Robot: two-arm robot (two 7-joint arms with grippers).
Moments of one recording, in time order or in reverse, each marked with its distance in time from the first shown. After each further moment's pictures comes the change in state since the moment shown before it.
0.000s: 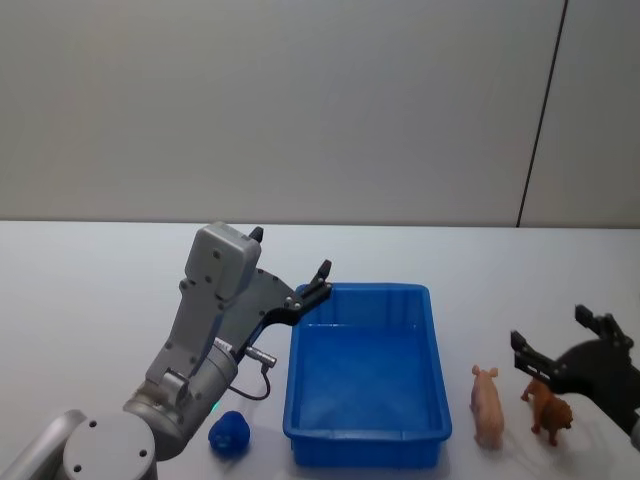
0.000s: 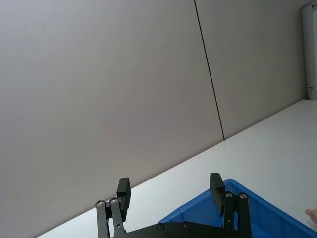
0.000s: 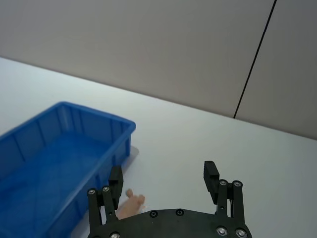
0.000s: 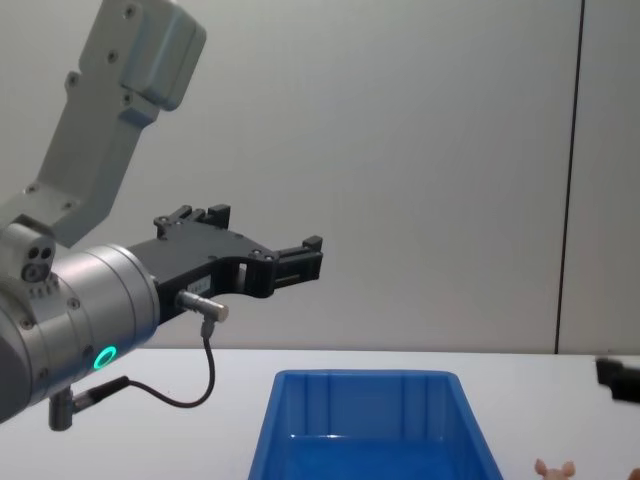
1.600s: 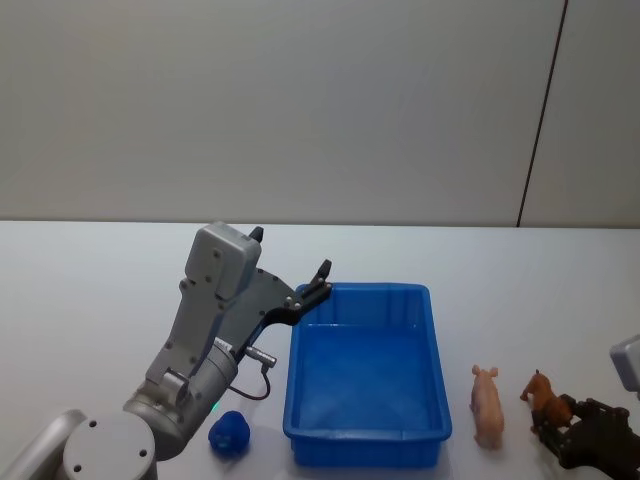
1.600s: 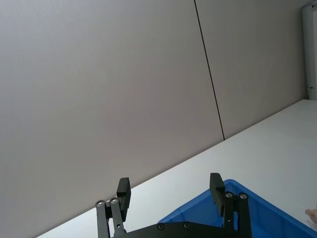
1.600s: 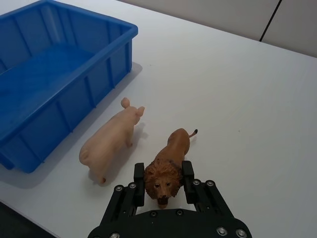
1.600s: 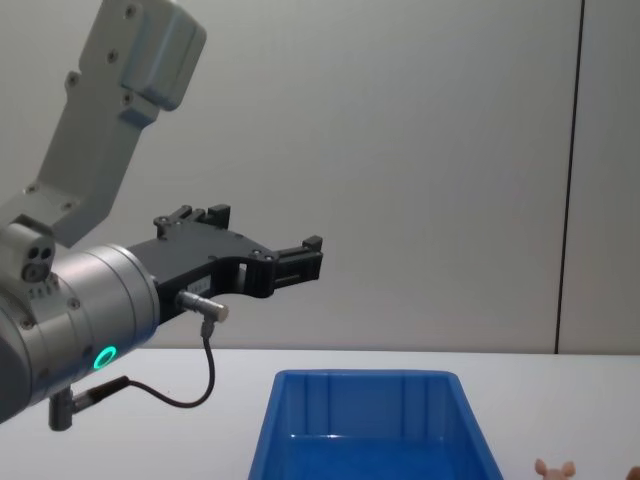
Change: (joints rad) left arm 0.000 0.000 0.000 0.000 0.000 0.000 0.000; right arm 0.005 0.023 -0.005 0.137 -0.057 0.132 0.119
